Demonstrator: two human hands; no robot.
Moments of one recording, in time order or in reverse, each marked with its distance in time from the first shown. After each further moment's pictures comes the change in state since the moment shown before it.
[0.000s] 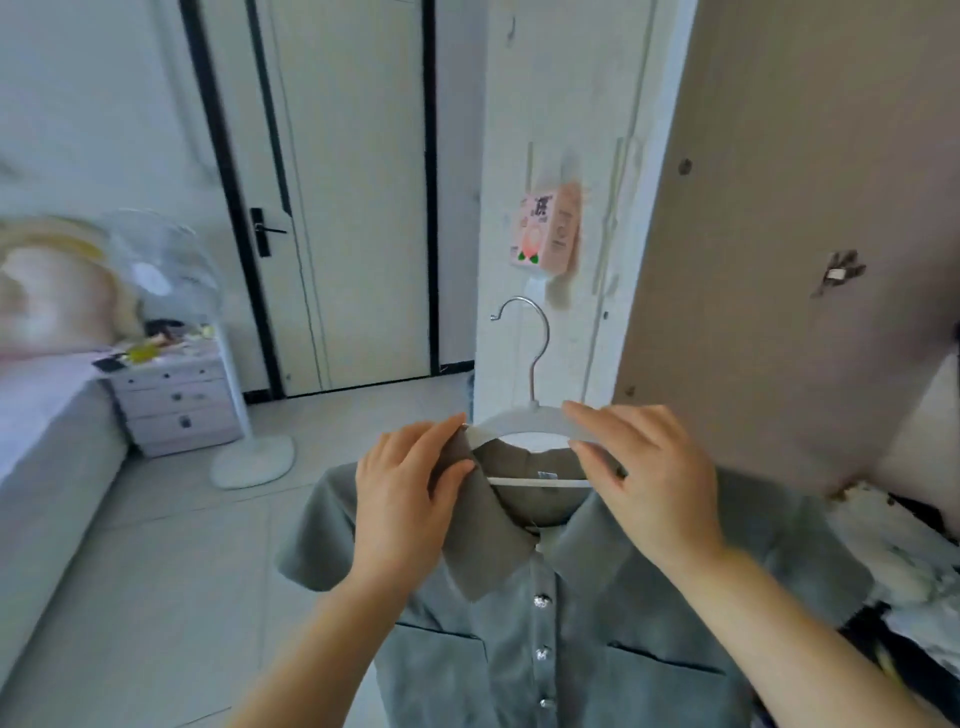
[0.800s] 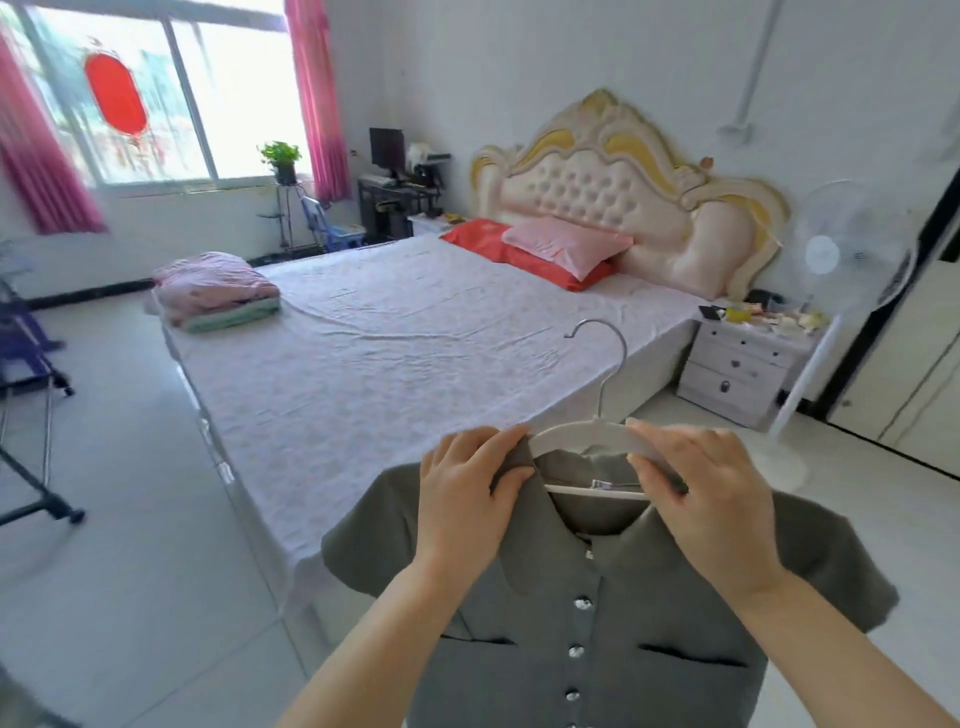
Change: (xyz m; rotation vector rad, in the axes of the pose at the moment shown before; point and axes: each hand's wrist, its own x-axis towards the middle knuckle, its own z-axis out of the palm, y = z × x) left_hand -0.218 -0.180 -0.369 0.698 0.556 -0.658; right_hand 0.011 -0.466 0.186 1.073 -0.139 -0.441
